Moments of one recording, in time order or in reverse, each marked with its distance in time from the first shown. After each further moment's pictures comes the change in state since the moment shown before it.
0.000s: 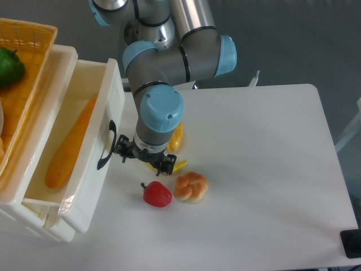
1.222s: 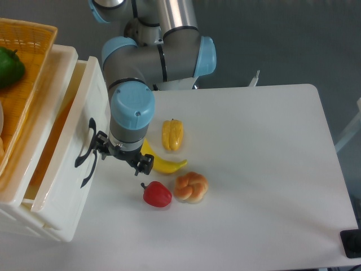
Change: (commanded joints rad) arm -0.071 0.003 0.000 0.008 -0.003 -0.002
